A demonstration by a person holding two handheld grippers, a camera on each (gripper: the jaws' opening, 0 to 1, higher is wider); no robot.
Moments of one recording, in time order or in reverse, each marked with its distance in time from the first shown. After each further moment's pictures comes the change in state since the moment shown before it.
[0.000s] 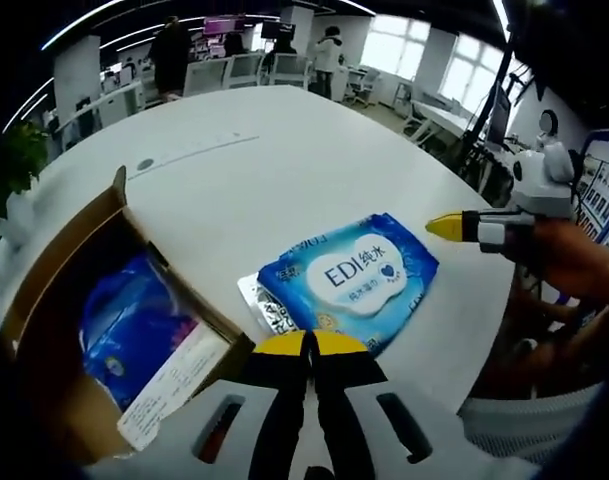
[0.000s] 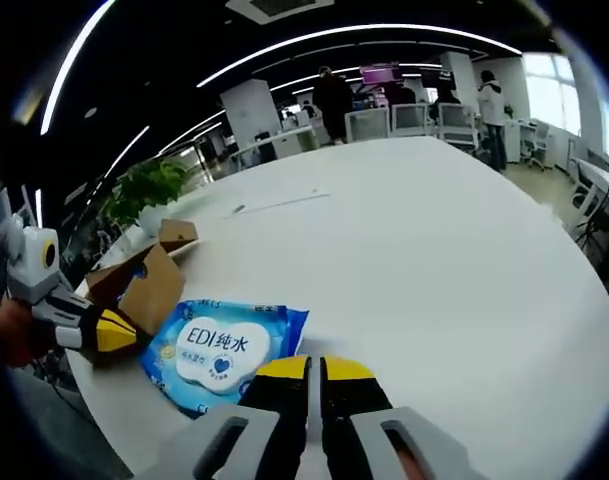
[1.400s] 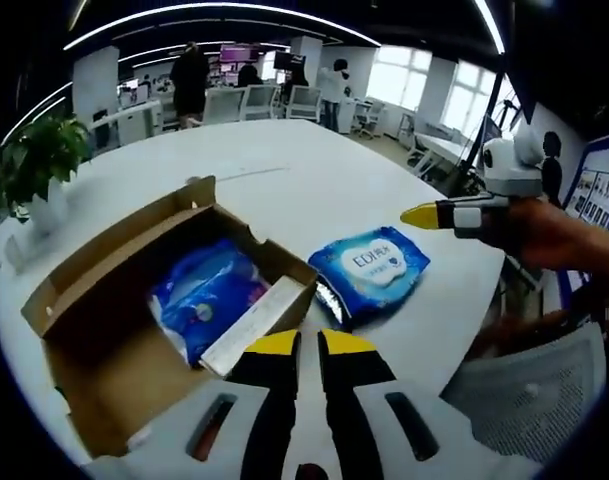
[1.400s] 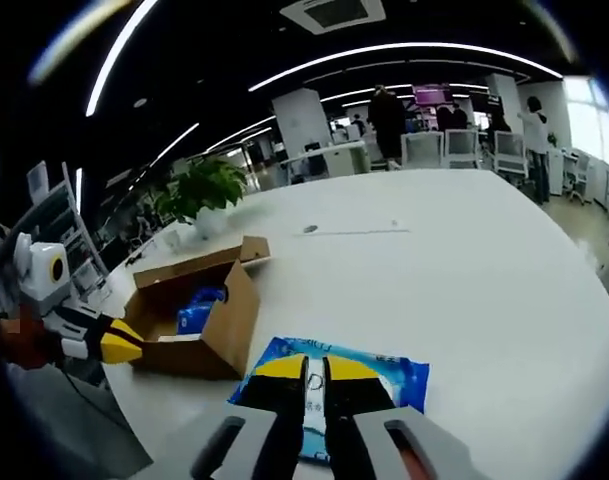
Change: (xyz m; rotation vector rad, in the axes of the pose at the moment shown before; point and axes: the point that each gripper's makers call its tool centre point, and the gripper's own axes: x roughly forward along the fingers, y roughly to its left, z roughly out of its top) left arm -0.097 0.048 -0.027 -0.036 -0.152 0.027; right arm 0.014 0.114 0.037 -0.151 -0.034 0.192
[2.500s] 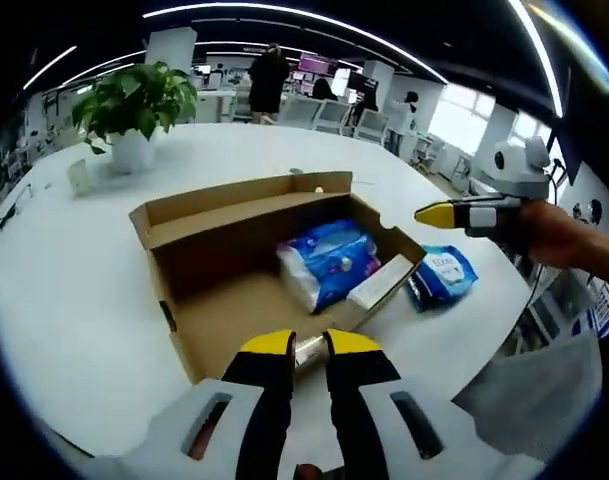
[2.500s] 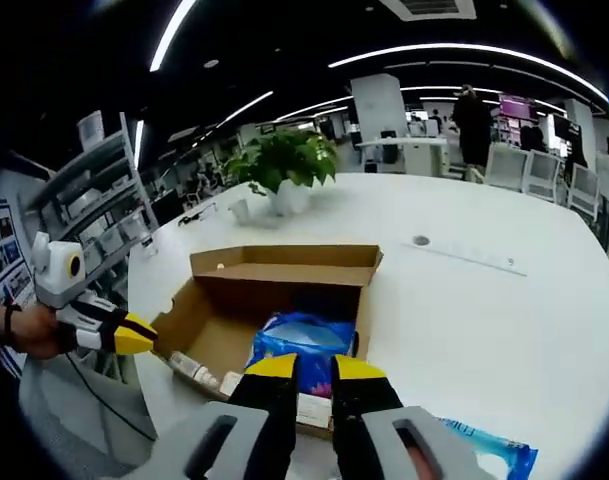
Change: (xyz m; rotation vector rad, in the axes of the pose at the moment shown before) left arm -0.083 0.111 -0.051 -0.239 -0.087 0.167; right arm 0.083 0.140 0.030 -0.211 0.100 0.236
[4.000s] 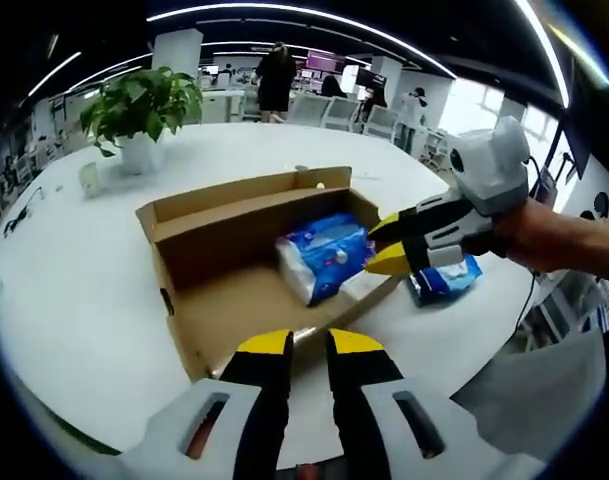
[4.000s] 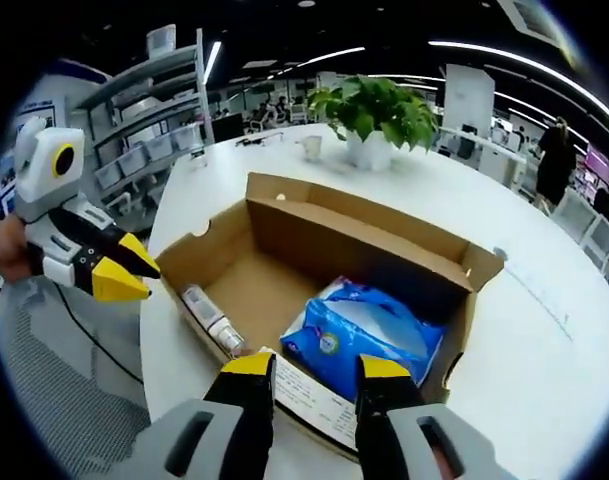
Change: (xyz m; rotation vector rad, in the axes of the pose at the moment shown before) left arm -0.004 -0.022 -0.005 0.018 0.009 0.061; right arm 0.045 0.050 -0.043 -0.332 0.221 0.143
